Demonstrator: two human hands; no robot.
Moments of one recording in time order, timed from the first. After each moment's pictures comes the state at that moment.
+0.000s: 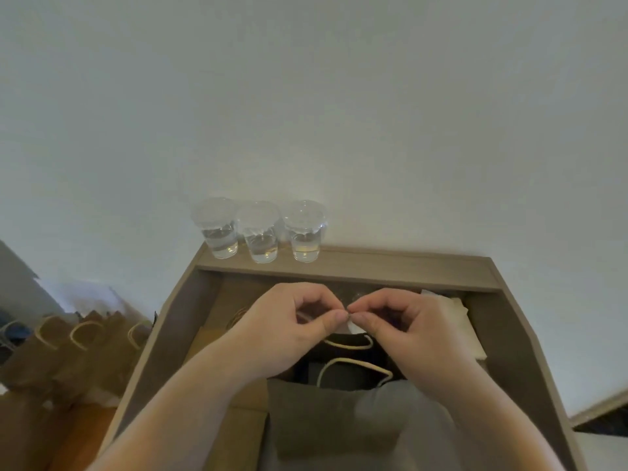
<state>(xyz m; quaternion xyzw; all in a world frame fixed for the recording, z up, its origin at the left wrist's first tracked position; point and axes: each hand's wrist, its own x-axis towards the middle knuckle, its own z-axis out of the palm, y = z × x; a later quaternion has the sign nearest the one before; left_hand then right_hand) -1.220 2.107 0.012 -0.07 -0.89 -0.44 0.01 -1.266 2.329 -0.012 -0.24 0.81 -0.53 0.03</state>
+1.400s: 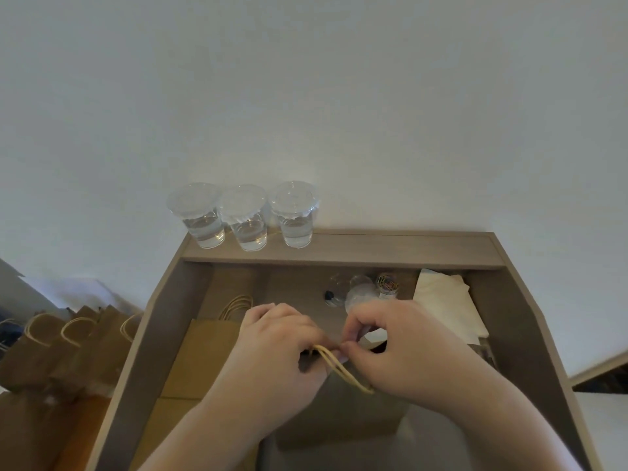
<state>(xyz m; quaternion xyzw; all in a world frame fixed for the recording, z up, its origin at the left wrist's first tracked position) -1.204 2.120 -0.032 -0.07 -0.97 -0.20 0.08 -1.269 2.322 -0.007 -0.30 0.90 -0.30 0.10</state>
